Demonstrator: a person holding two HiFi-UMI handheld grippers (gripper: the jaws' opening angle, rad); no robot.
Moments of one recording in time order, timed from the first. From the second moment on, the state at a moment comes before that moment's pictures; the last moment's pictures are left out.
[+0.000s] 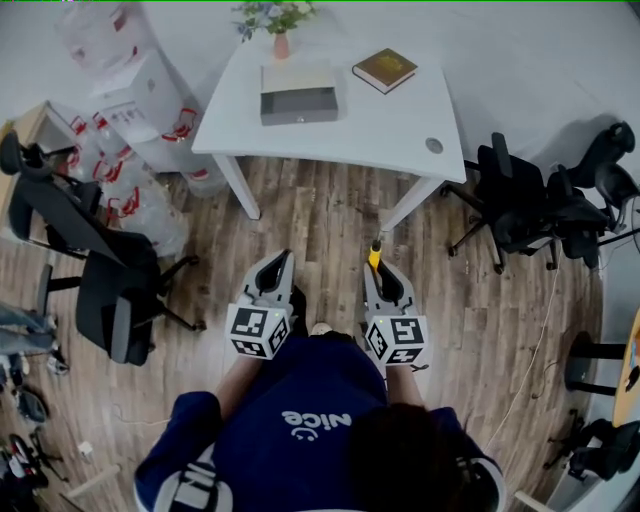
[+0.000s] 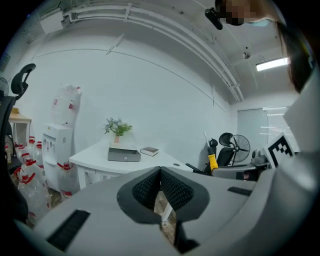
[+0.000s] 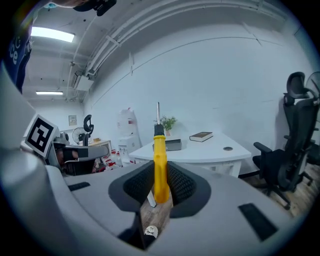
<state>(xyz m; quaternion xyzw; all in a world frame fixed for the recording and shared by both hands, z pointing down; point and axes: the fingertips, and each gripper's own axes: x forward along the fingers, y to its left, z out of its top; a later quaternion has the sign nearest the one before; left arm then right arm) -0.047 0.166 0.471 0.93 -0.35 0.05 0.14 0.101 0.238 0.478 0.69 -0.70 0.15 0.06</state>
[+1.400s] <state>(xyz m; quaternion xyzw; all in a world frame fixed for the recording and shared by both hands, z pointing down) 0.028 -0.200 0.489 0.93 -0.32 0.07 0.16 0.165 -0.093 0.490 0.69 -0.70 0.14 0.12</state>
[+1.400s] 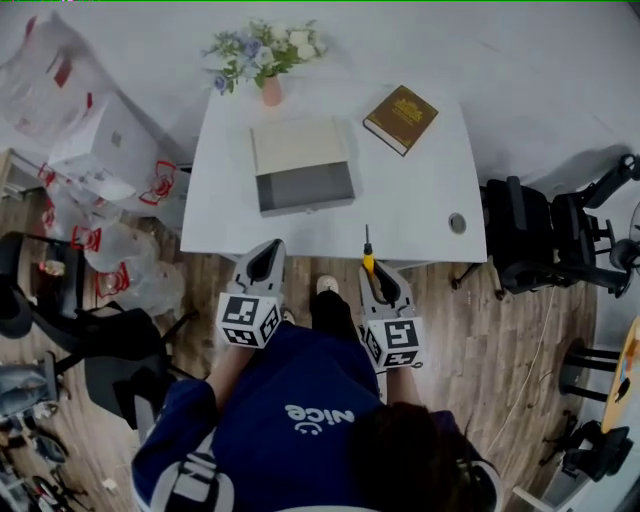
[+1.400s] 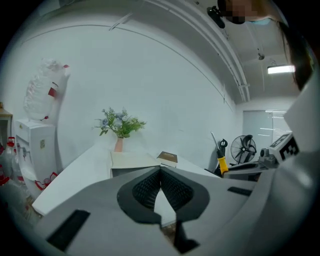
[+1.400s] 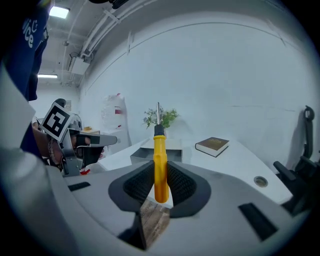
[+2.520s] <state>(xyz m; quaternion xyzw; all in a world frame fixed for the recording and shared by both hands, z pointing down) 0.026 -0.279 0.477 0.86 -0.48 0.03 0.17 0.185 -0.275 0.506 0.41 -0.86 0.05 0.30</state>
